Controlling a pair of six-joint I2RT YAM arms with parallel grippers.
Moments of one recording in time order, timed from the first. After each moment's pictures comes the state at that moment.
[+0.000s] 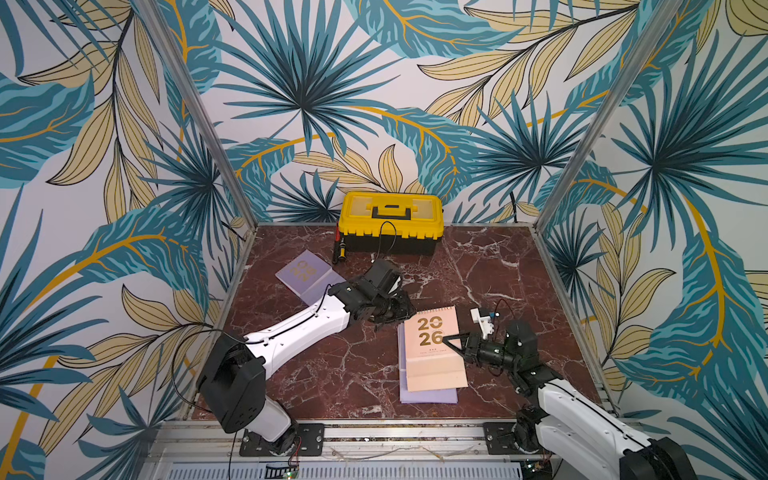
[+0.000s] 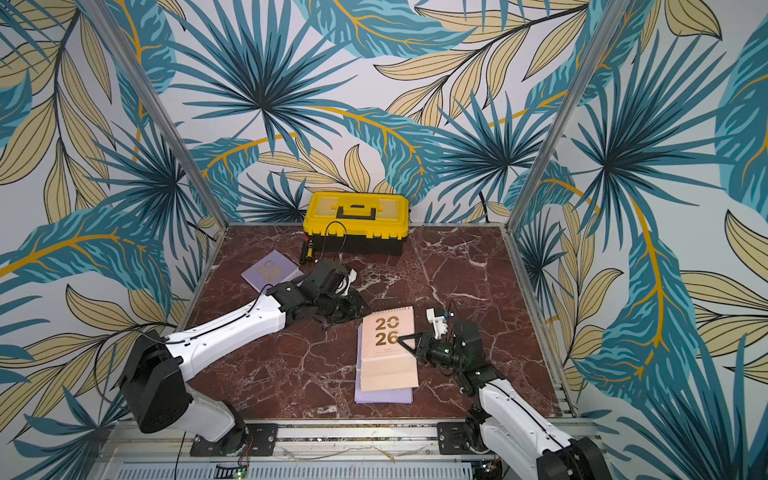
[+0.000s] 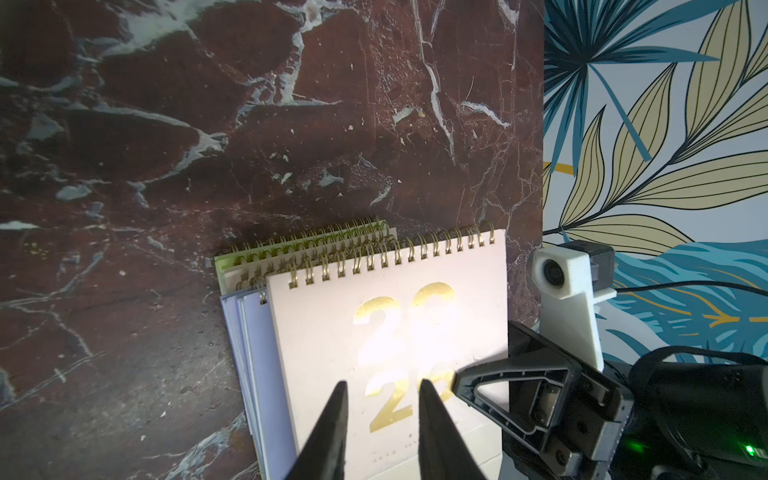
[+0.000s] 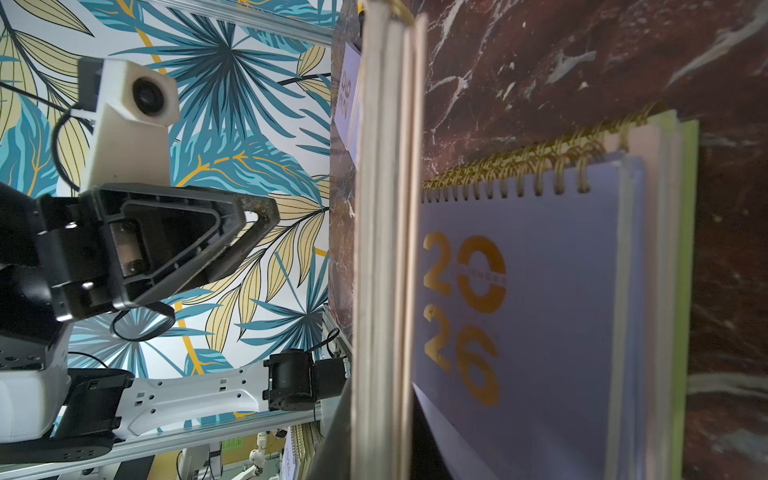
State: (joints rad) left arm -0.74 1.53 1.19 -0.51 0.29 -0.87; right arm 0.28 0.89 0.19 0.28 -0.74 1.05
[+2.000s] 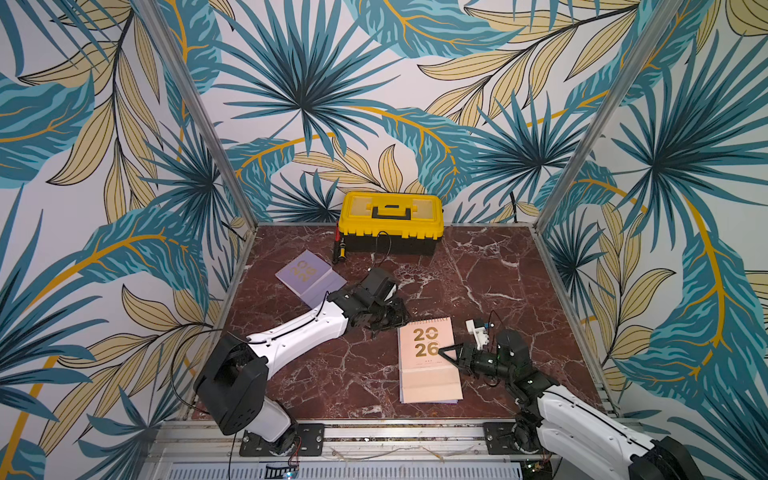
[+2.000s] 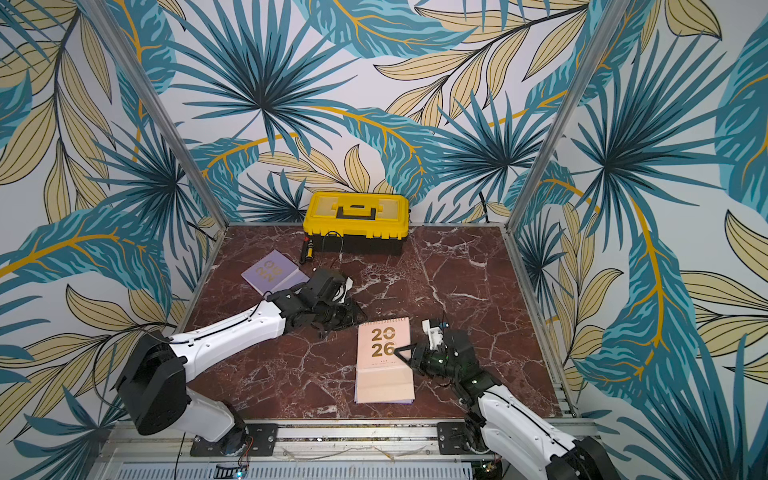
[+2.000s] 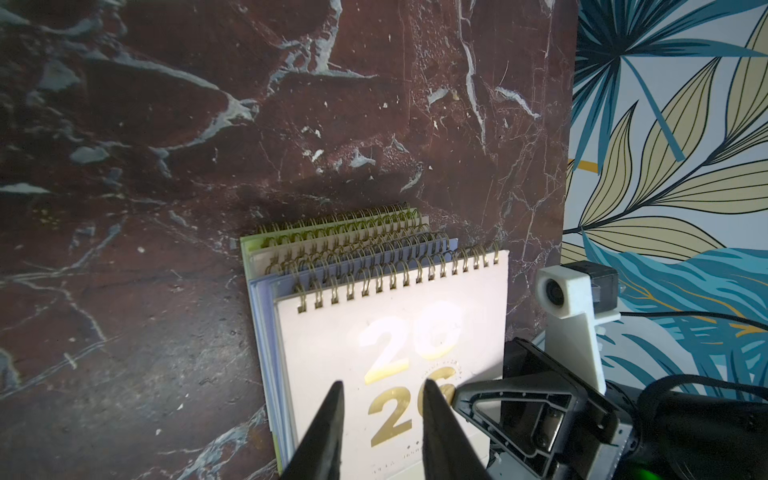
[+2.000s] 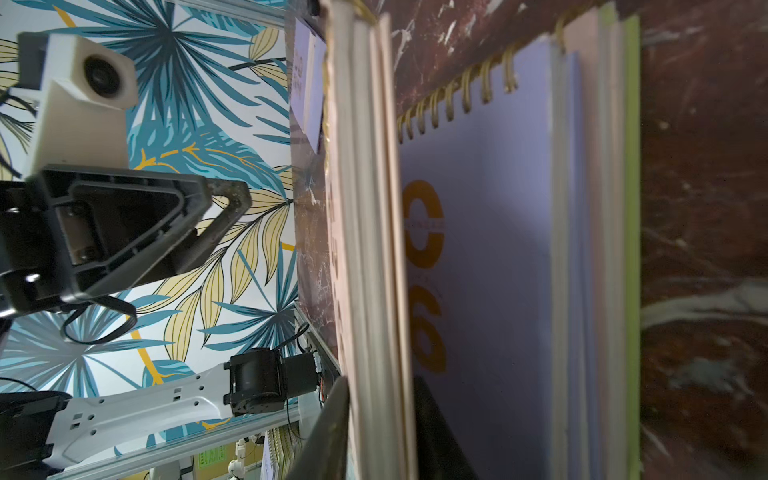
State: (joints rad) left arm -0.72 1.52 1.09 -0.44 0.31 -0.89; right arm 0.41 0.83 0.14 0.17 -0.59 1.07
